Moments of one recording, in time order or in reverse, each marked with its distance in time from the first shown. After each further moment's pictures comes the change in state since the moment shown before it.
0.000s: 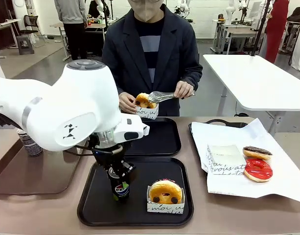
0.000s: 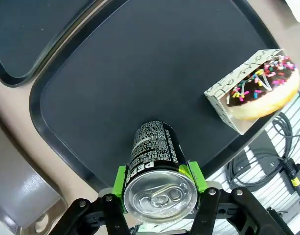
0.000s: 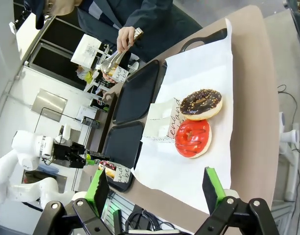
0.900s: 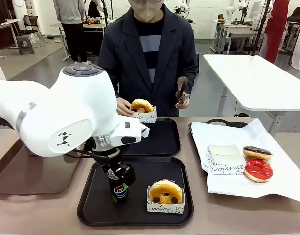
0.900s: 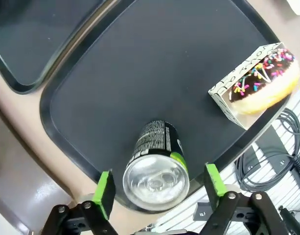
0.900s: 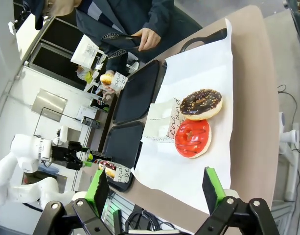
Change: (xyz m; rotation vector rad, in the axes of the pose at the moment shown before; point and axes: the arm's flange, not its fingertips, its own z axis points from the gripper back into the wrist) left arm -0.010 -0.003 0.015 0.046 -0.055 -0.057; right arm 0.000 0.000 0.000 0.000 0.000 0.000
